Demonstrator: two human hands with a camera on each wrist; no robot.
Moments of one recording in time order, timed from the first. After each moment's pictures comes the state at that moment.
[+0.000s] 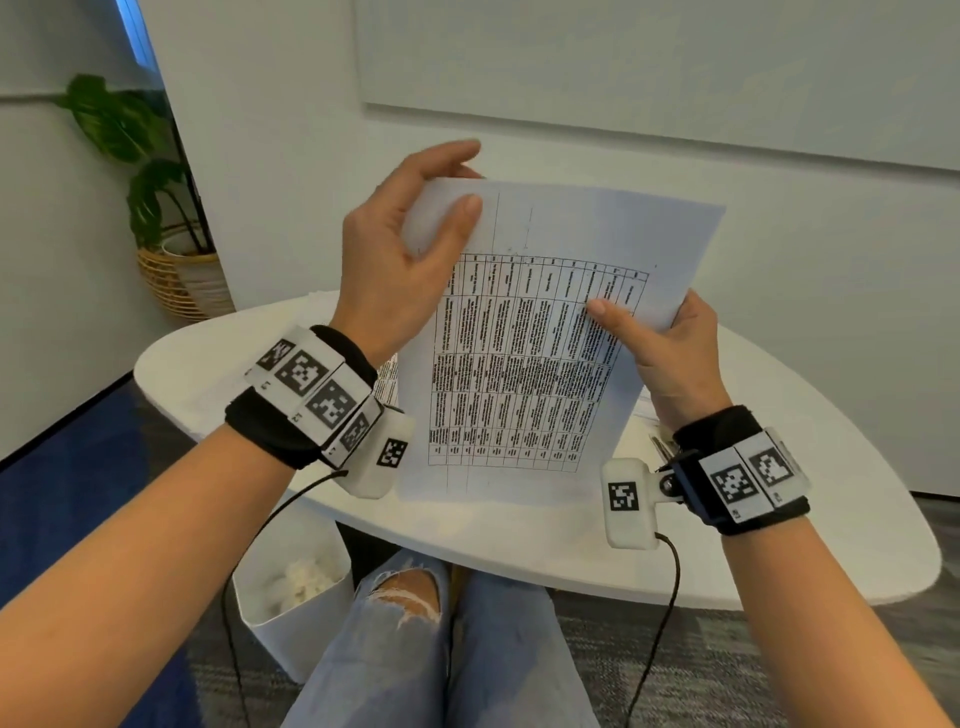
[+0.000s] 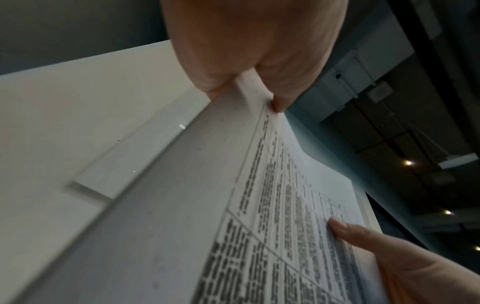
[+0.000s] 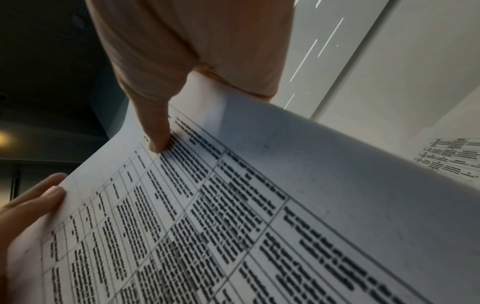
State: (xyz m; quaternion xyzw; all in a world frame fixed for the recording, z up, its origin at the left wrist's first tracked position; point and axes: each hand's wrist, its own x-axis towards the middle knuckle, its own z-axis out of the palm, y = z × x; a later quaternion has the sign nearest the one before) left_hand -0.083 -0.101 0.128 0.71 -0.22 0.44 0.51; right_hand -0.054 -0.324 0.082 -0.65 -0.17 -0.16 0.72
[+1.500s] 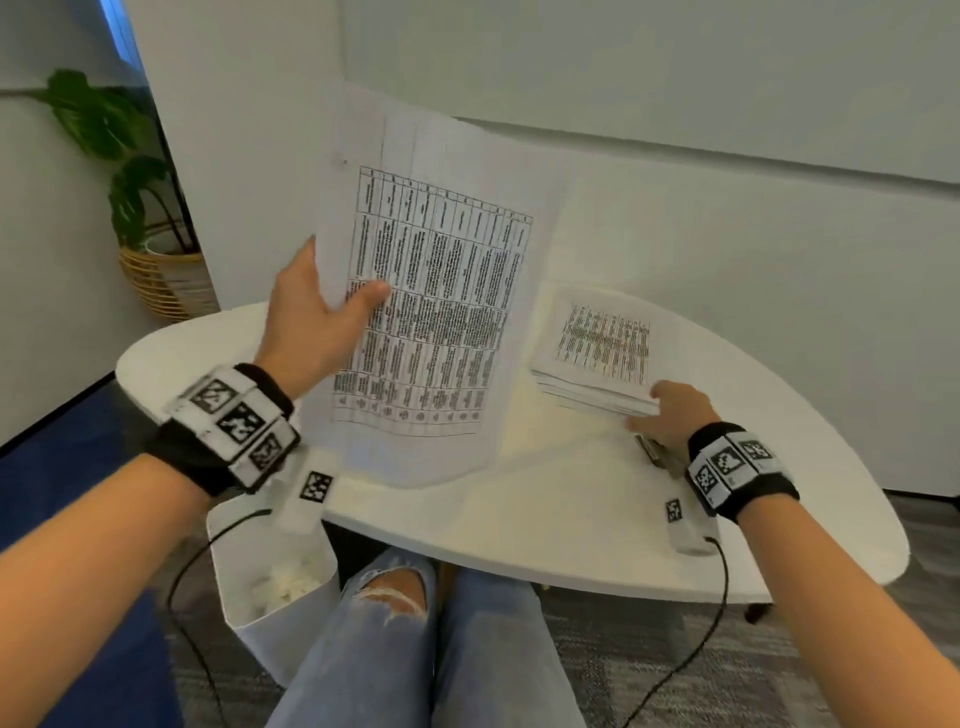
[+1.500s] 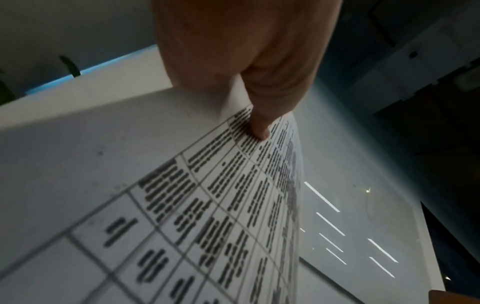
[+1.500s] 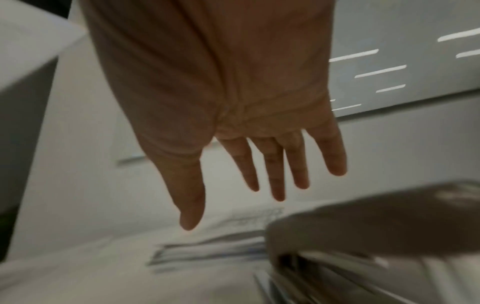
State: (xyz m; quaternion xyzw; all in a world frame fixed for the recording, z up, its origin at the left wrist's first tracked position) left_hand -0.086 -0.052 0.087 0.81 0.00 0.31 0.50; right_hand 0.000 -0.410 0.011 -0.99 0.05 0.03 0.12
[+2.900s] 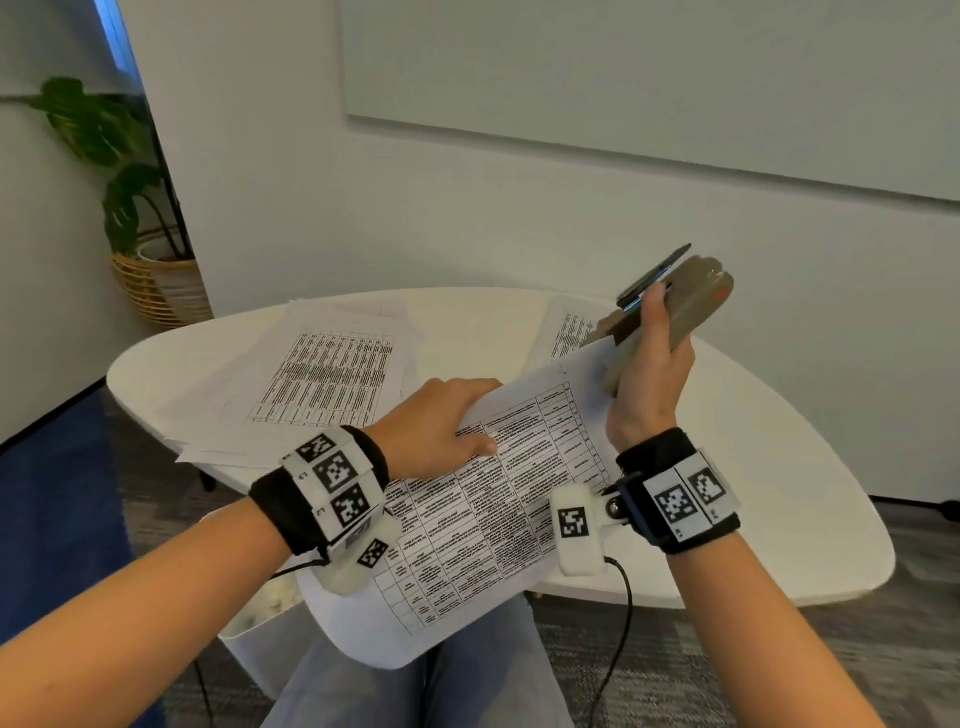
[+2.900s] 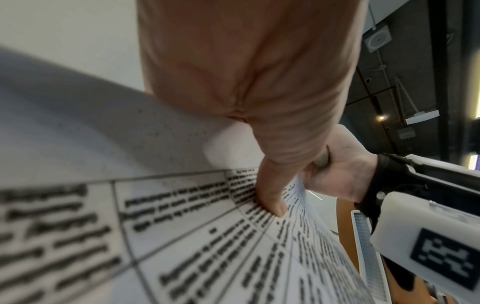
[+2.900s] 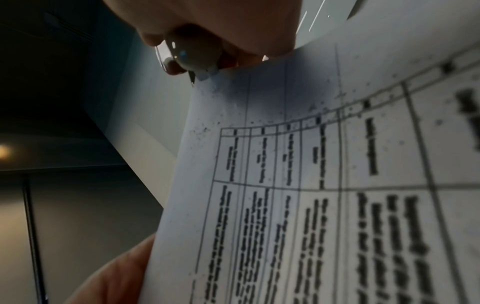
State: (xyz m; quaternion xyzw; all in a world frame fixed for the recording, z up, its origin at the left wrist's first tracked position) left_hand -0.098 -0.124 0.044 0.92 -0.21 0.00 0.33; right_hand -0.064 -0.307 0.080 -0.53 -0.02 -0.26 0.81
